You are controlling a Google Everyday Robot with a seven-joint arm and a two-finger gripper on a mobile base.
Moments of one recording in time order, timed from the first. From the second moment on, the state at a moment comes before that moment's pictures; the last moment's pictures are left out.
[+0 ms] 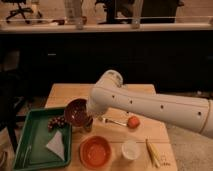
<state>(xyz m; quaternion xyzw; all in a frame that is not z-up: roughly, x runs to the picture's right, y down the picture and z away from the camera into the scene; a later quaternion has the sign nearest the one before) -0.059 0.121 0.685 -0.10 -0.27 -0.59 0.76</state>
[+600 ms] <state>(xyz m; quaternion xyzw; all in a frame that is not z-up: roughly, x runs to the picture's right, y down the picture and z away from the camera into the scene) -0.057 0.132 0.681 -0.10 -0.27 -0.58 0.76</state>
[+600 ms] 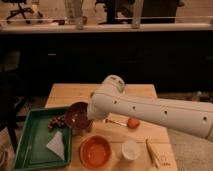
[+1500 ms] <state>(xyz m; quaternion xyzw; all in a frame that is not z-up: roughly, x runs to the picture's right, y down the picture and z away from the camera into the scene) -0.058 0.164 0.678 -0.14 -0.33 -0.63 0.69</state>
